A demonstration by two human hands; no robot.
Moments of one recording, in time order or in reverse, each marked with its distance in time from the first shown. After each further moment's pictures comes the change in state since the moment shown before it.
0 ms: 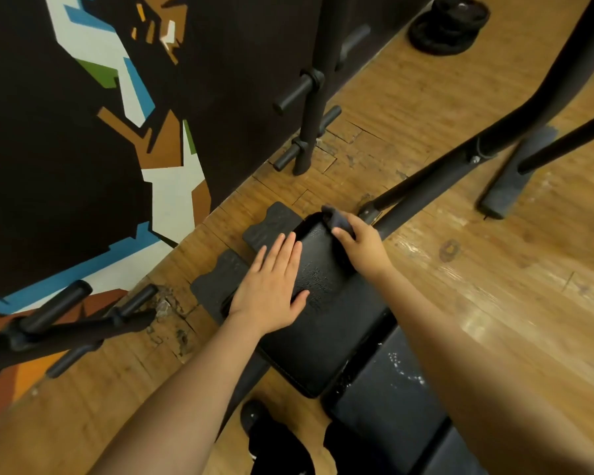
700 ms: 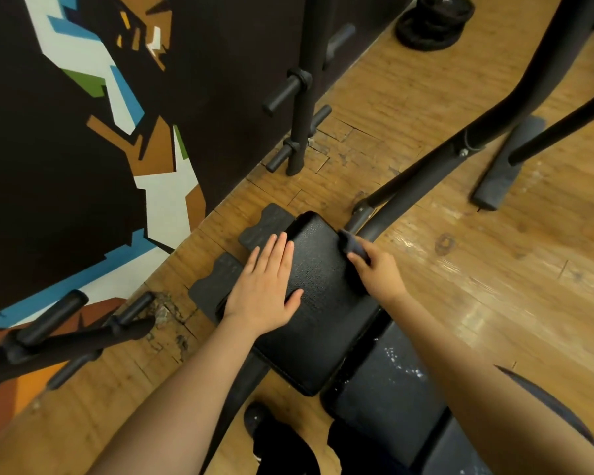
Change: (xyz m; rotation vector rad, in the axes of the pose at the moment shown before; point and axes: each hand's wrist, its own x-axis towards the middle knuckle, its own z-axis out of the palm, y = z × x) left_hand 0.000 0.001 0.001 0.001 0.003 0.004; right_hand -0.044 0.034 -0.014 -0.037 0.049 0.060
